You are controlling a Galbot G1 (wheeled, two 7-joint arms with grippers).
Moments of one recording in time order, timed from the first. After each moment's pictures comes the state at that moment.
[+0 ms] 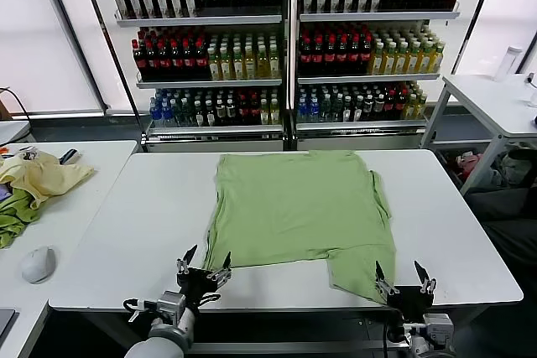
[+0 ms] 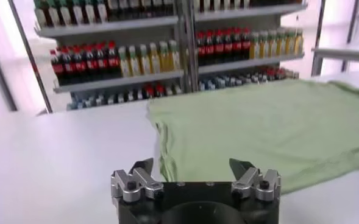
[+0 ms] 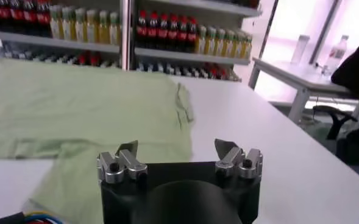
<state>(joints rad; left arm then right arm) 1.36 -1.21 -0.23 -2.02 -0.23 0.48 -0.25 -1.64 1.27 0.53 2.15 0.22 -0.41 0.24</state>
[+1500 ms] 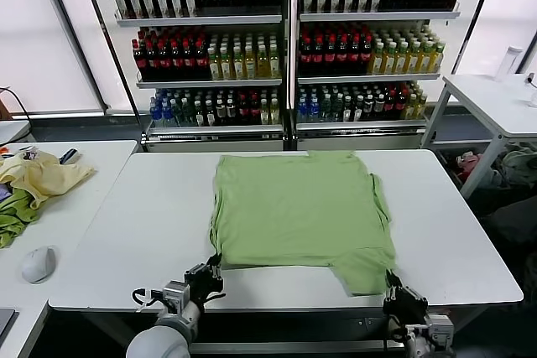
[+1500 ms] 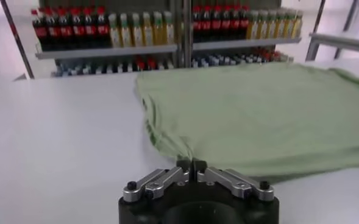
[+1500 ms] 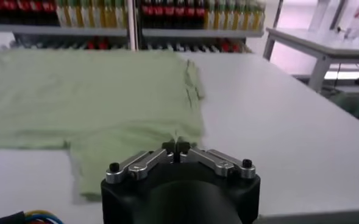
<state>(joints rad) 1.33 -1.14 -0.24 -2.07 -0.41 0.47 -0.26 -1.59 1.19 0.57 2.17 0.38 -0.34 0.18</state>
